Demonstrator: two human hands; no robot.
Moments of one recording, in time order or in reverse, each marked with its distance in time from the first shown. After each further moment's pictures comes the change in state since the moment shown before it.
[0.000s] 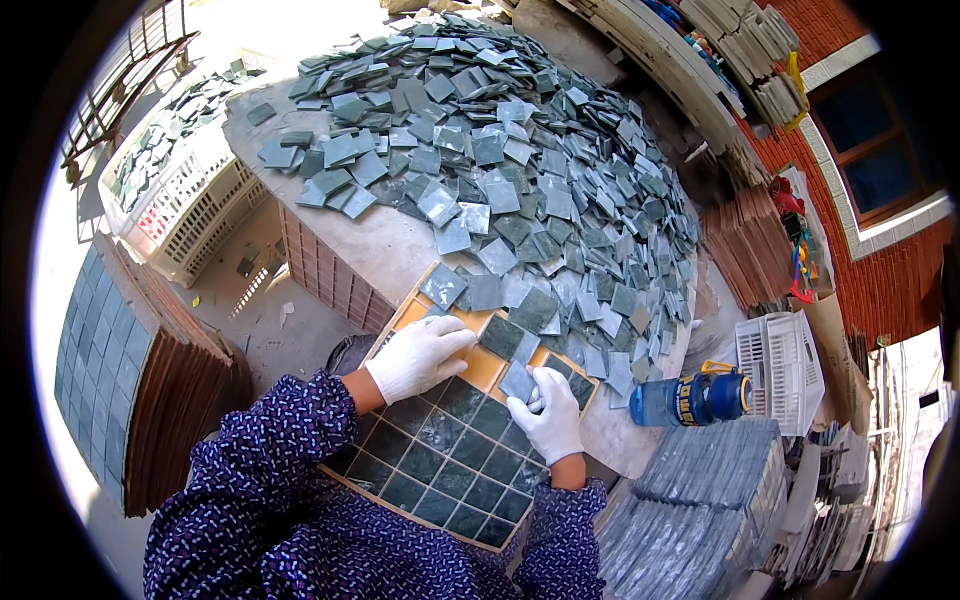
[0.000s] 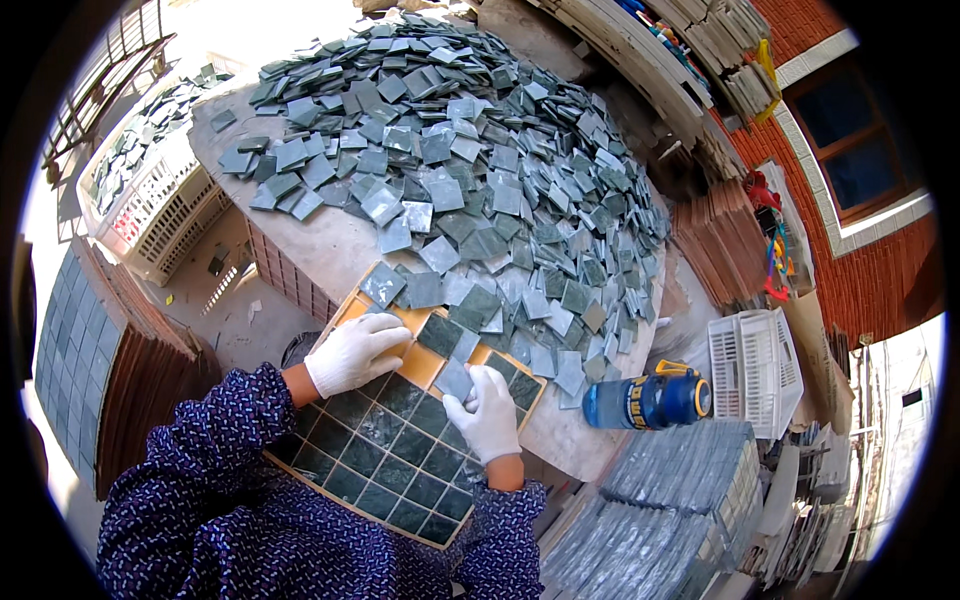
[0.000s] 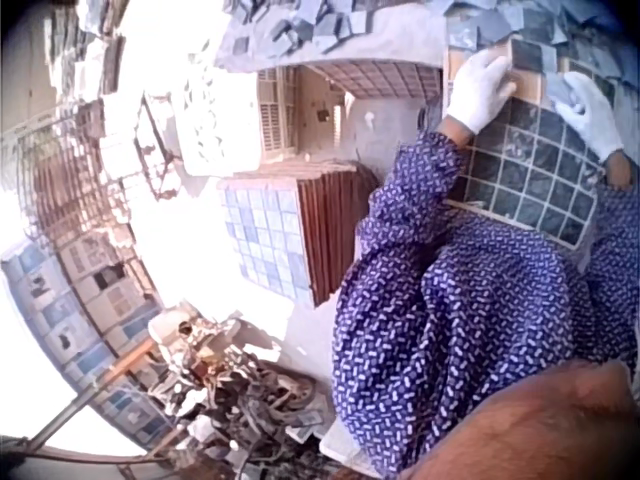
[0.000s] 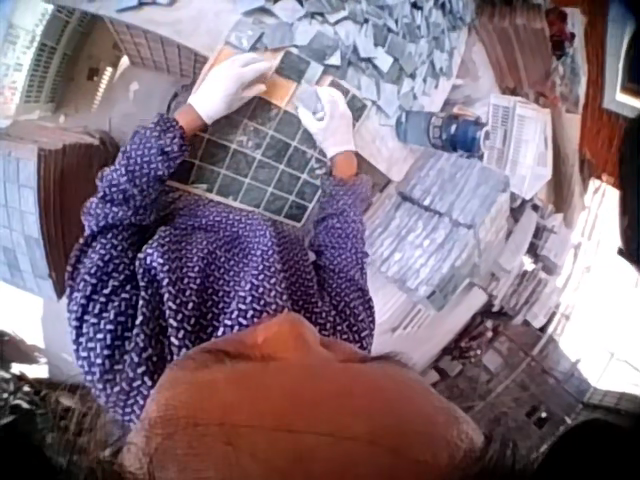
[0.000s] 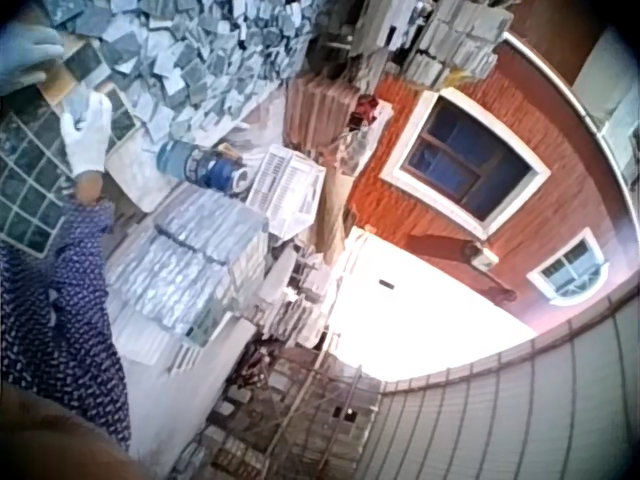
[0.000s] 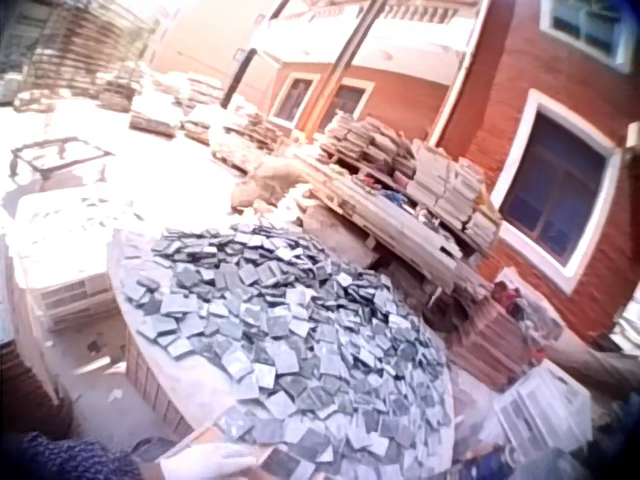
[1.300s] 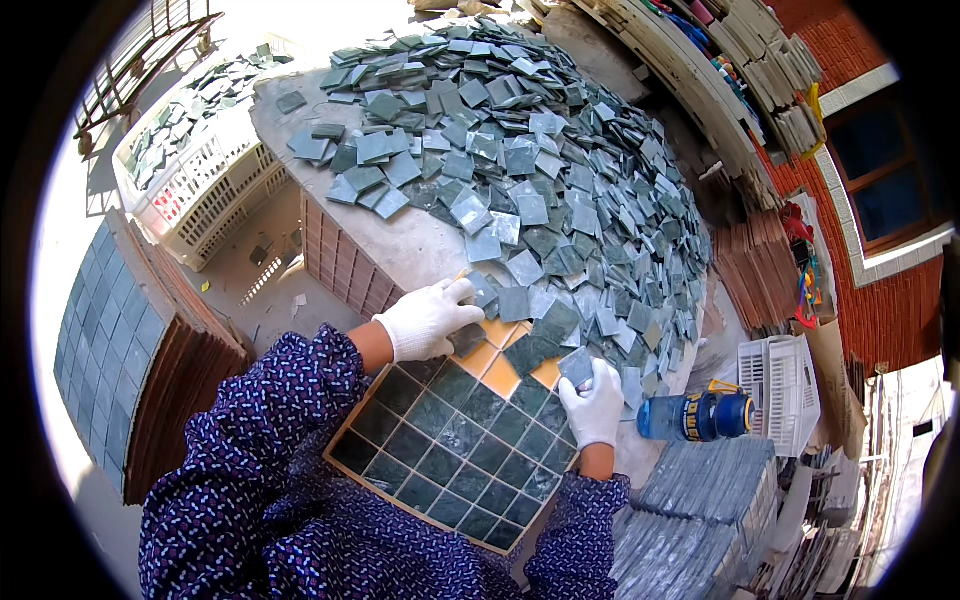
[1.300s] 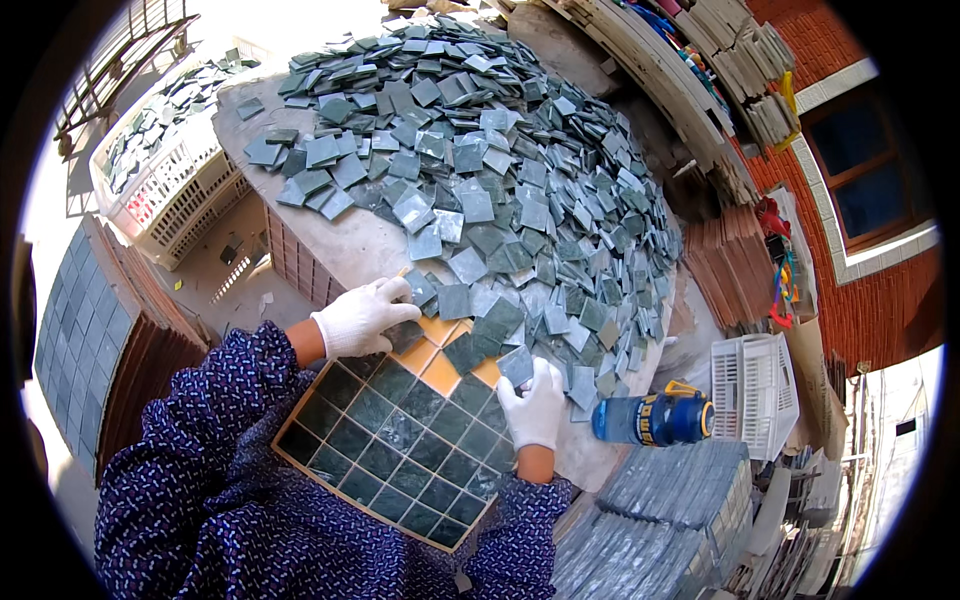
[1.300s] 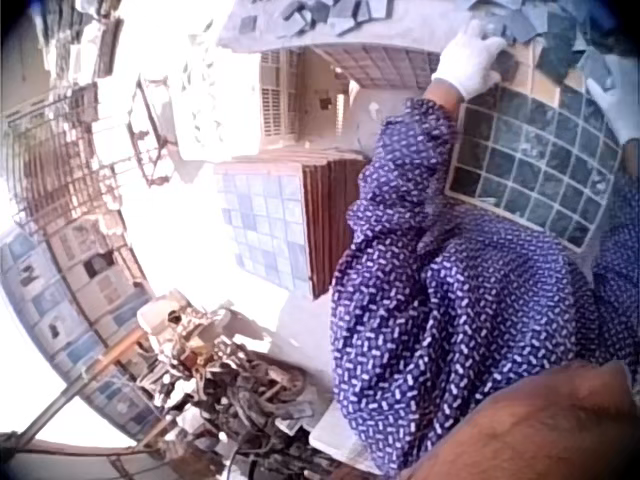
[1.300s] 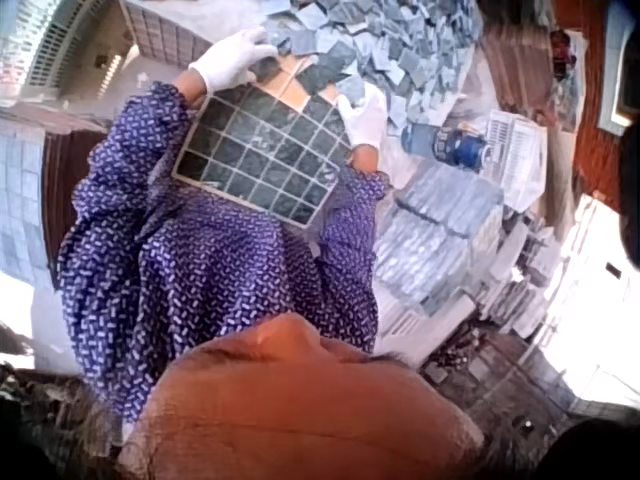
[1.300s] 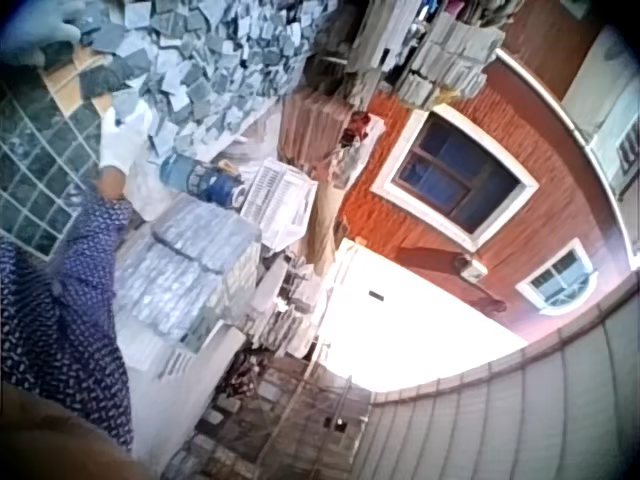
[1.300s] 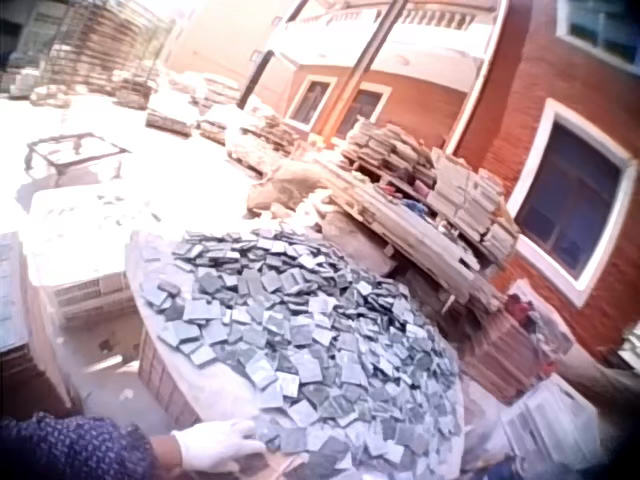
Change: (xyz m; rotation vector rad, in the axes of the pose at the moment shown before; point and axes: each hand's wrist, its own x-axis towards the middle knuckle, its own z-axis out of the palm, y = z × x) left_hand 0.016 -0.039 -0.040 0.241 -0.182 0.036; right_hand 0.032 0.001 -0.019 -0.194 0.131 0.269
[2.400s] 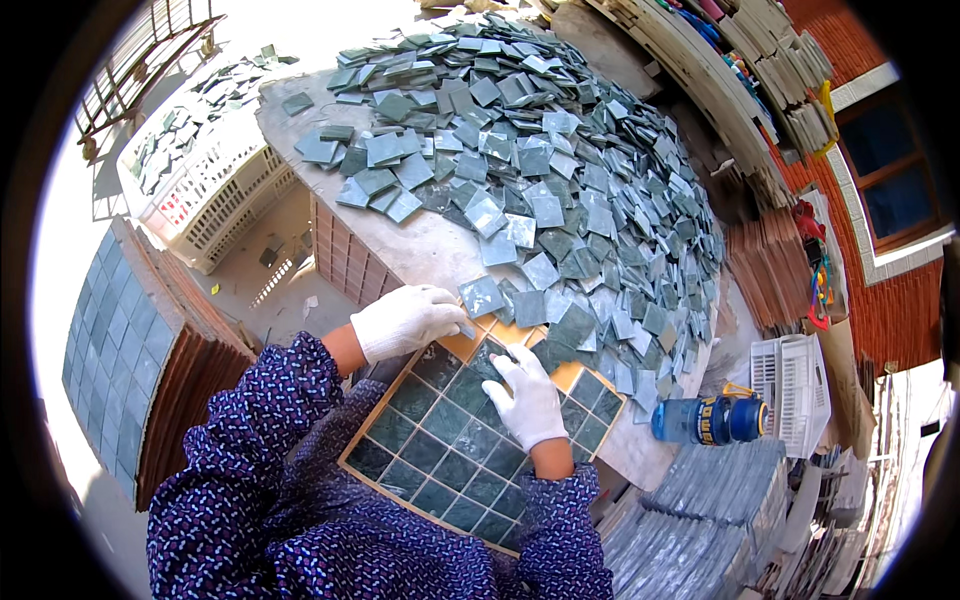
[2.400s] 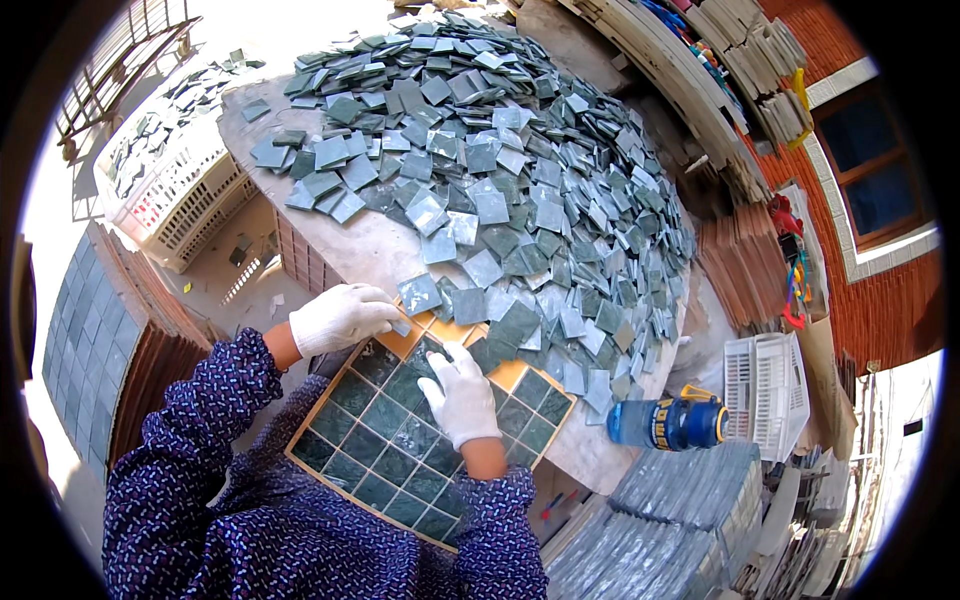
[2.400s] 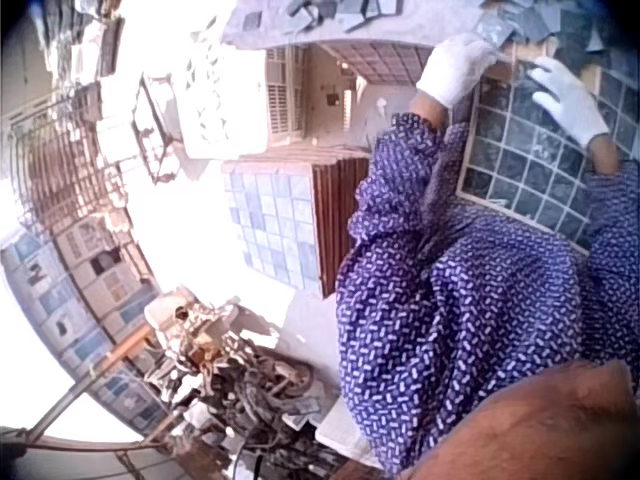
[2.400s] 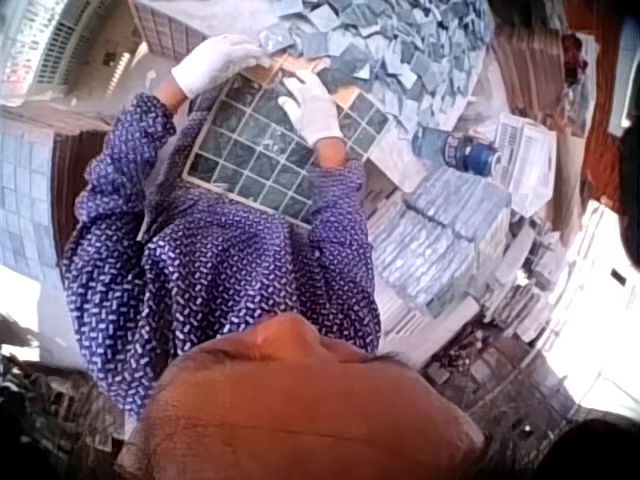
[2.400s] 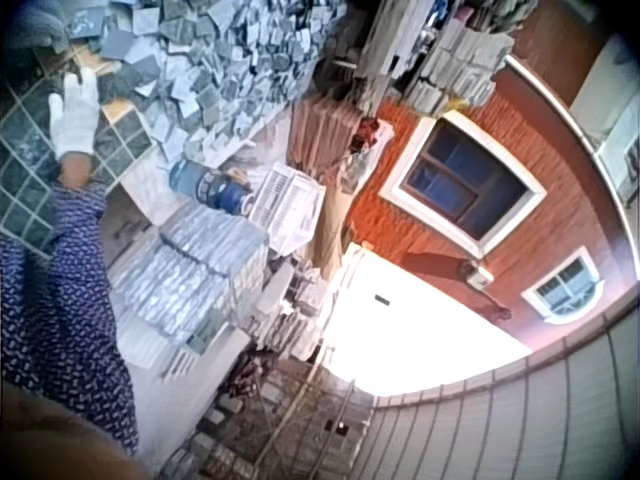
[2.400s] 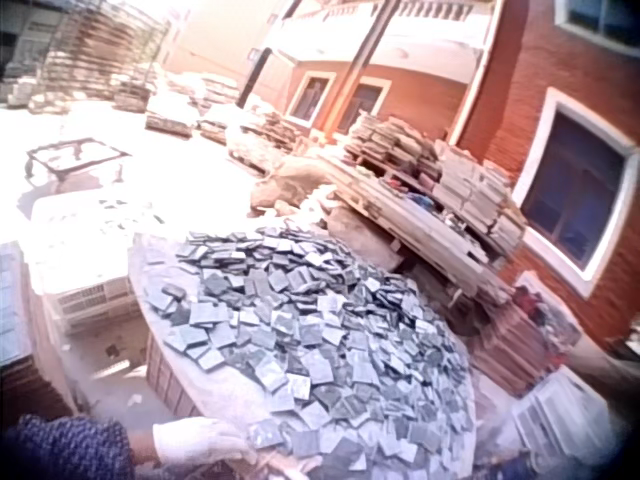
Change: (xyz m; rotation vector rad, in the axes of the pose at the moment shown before) left_hand -0.028 -0.020 -0.020 -0.142 0.070 0.005; right_hand -0.016 -0.065 0.060 0.015 -0.227 -0.490
